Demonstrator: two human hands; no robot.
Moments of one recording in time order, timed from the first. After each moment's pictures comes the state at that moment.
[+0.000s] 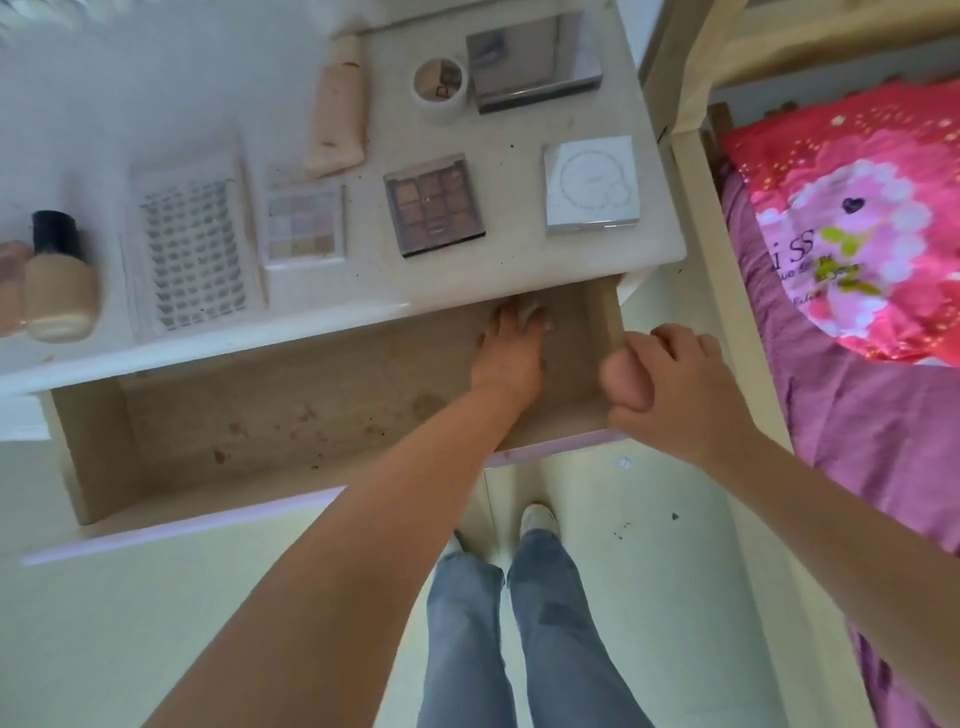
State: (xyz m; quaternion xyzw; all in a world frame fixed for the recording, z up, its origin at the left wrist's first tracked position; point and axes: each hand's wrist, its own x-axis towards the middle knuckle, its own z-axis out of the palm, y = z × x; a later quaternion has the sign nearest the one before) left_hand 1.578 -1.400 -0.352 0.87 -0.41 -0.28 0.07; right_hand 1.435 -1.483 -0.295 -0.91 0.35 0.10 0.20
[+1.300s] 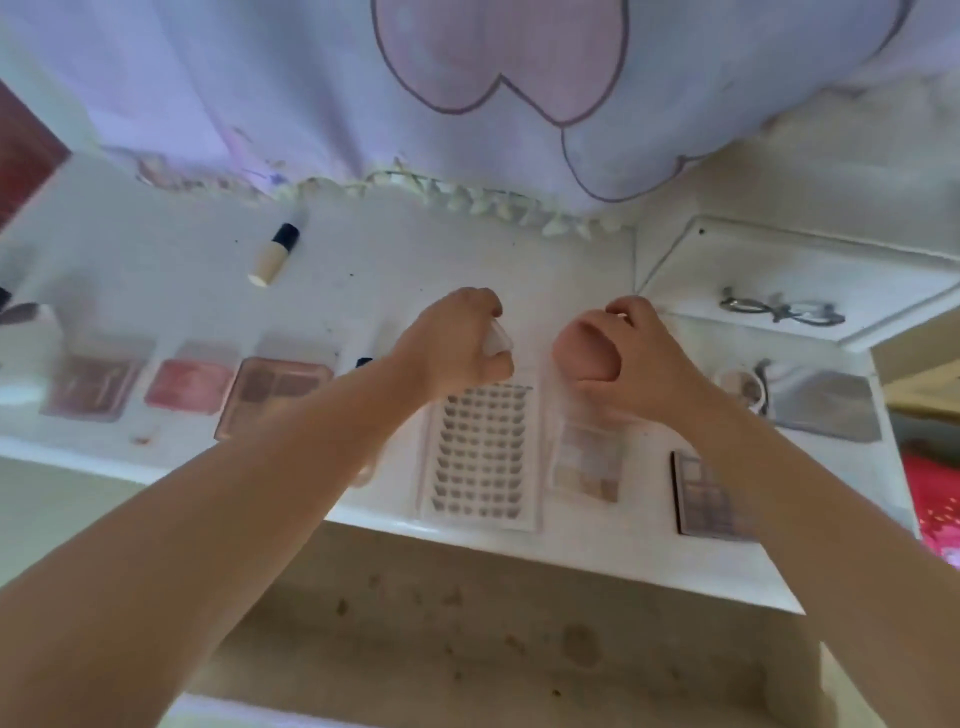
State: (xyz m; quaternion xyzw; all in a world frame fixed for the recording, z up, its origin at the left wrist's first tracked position) left_hand 1.885 -1.274 -0.225 0.90 -0.35 -0.16 0.21; right_hand 1.779 -1.449 -0.227 -0.96 0.11 0.05 0.25
